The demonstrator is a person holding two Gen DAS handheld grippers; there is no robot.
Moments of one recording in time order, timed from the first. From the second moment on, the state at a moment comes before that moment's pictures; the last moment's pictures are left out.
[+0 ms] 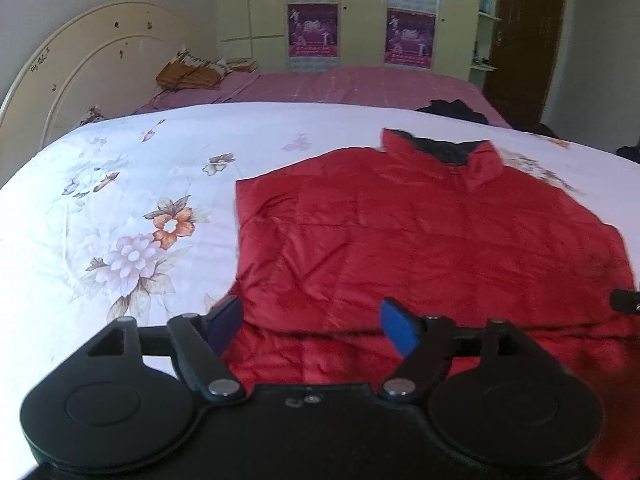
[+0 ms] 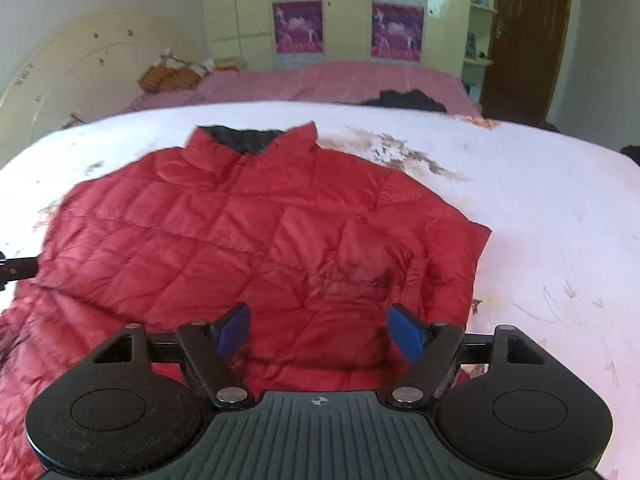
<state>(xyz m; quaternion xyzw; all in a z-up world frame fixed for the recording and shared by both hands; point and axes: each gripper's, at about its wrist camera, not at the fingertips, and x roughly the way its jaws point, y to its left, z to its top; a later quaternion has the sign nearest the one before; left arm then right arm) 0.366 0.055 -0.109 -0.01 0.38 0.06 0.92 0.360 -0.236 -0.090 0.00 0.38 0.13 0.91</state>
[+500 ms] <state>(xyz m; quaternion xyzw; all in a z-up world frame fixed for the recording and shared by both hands) 0.256 0.075 -0.119 0.01 0.40 -0.03 0.91 0.218 -0.230 -0.092 0.00 0.40 0.11 0.91</state>
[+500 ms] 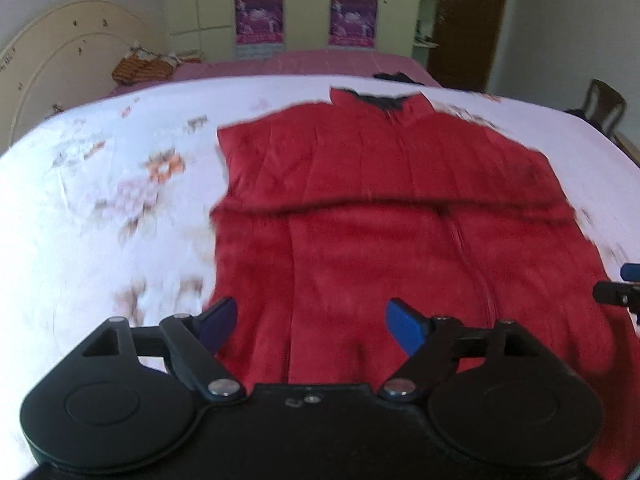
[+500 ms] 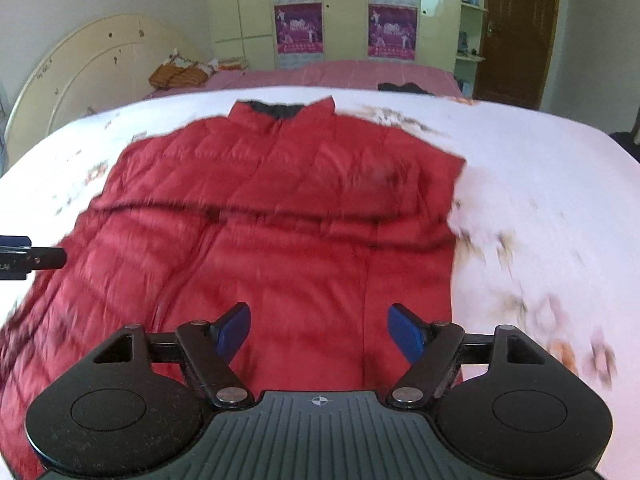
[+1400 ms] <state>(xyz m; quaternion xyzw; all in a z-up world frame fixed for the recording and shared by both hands) 0.139 0.158 -0.161 -0.07 0.45 -0.04 0.89 0.085 -0.308 -0.133 0.06 0.45 0.01 0.89</state>
